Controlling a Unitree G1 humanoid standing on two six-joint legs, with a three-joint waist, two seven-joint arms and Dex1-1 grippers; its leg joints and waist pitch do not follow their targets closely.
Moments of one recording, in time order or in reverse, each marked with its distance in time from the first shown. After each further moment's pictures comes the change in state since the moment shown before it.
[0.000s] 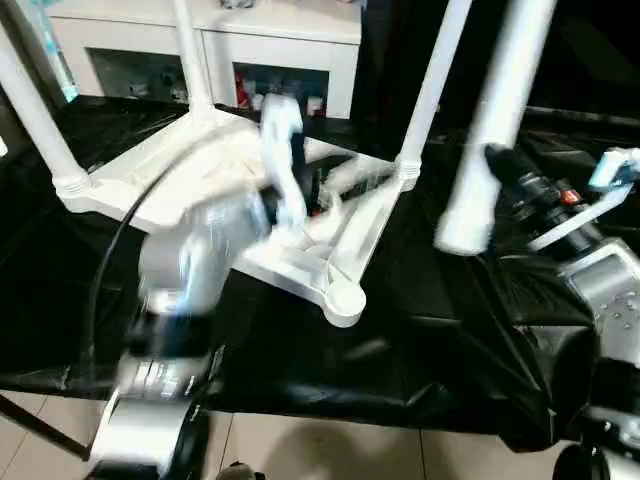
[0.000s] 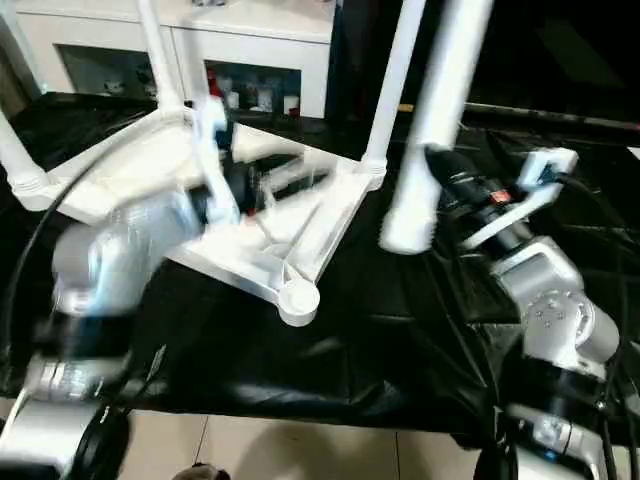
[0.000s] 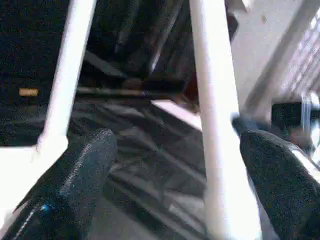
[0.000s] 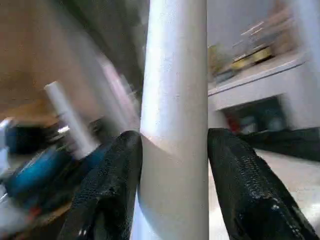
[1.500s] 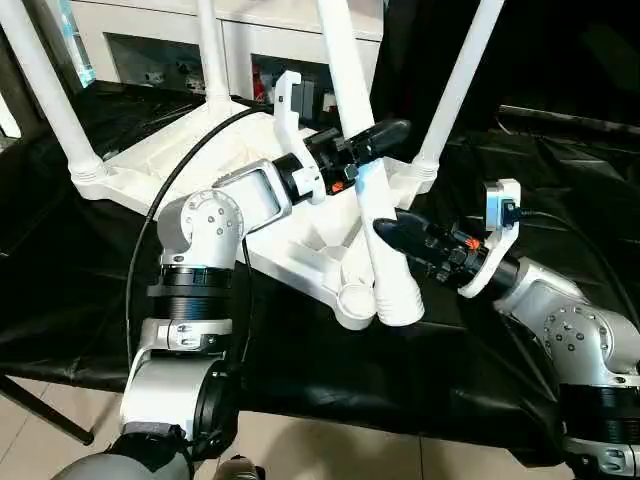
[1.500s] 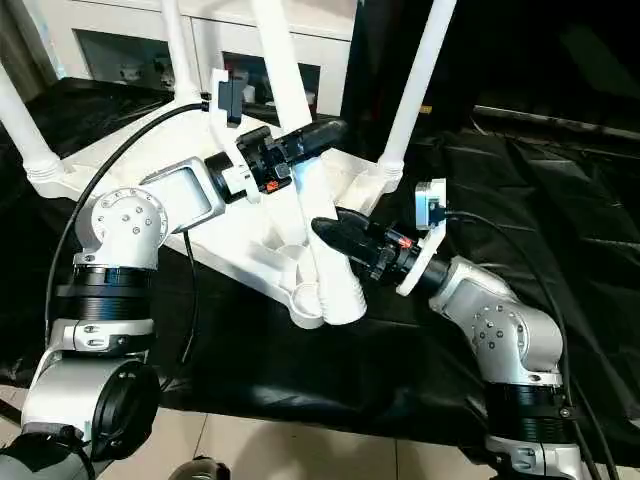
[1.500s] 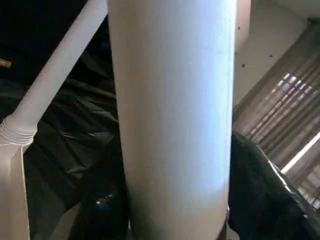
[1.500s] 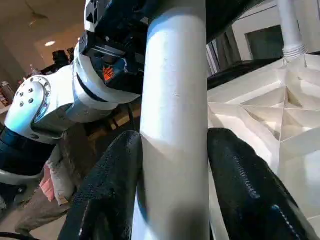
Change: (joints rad) left arm -0.084 -0.051 0.091 0.137 -0.164 0.117 0.061; right arm 0.071 -0.011 0.278 -0.073 -0.044 0.026 0.118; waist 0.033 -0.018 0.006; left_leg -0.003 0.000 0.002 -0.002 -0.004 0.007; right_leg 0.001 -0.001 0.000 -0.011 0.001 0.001
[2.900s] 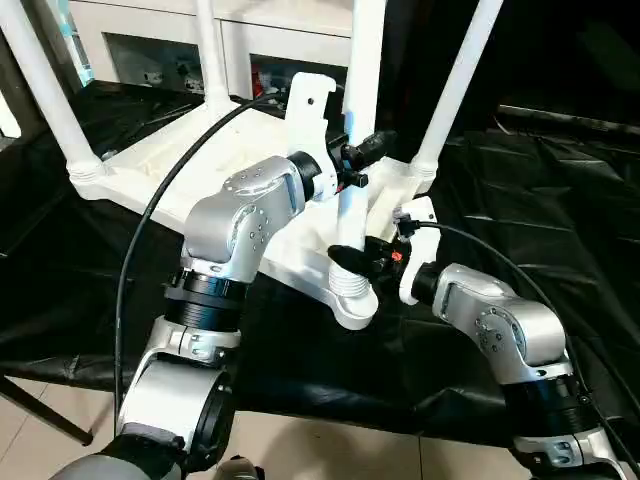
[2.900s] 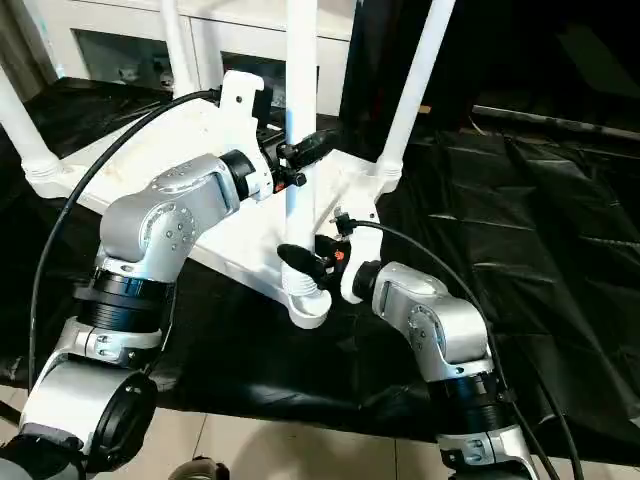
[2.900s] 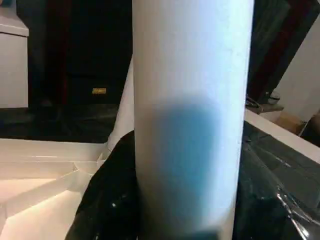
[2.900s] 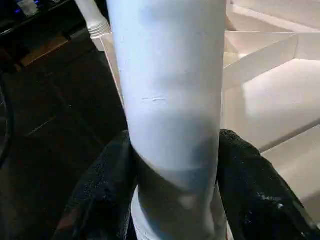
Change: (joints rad) left arm 0.019 0.022 -0.218 -0.035 0.302 -0.241 0.150; right arm -0.048 0.111 0.222 0.040 -0.283 0.021 -0.372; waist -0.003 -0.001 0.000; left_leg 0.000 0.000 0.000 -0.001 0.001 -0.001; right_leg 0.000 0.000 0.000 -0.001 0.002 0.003
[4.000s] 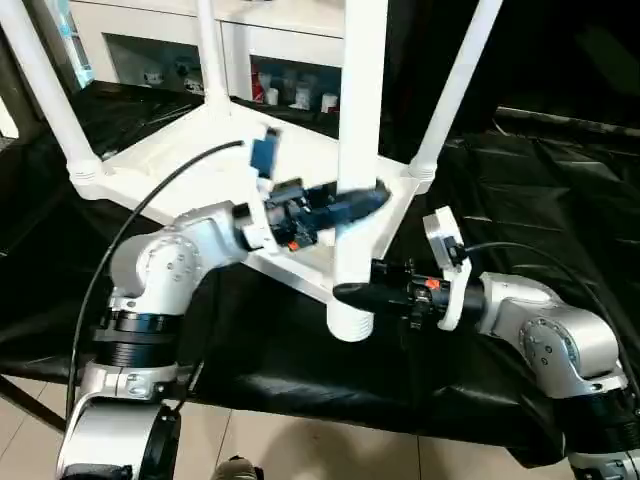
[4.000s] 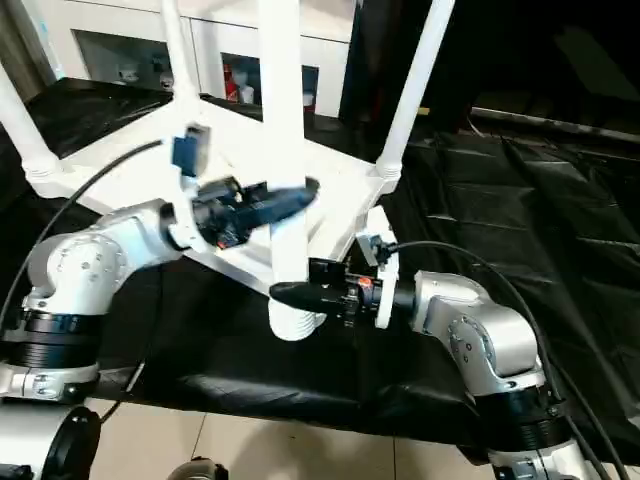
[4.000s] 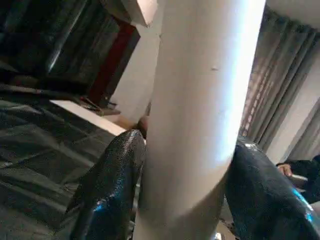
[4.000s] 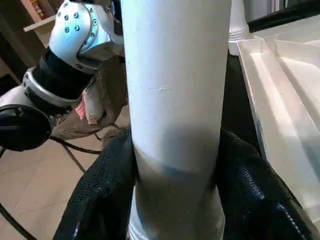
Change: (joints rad) left arm 0.196 0.190 0.066 -0.127 -0.406 0.191 -0.628; right arm 0.064 -0.202 0.032 -0.099 0.170 -0.059 0.534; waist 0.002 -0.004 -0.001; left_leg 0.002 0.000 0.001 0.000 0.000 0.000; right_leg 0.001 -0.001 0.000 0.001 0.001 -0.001
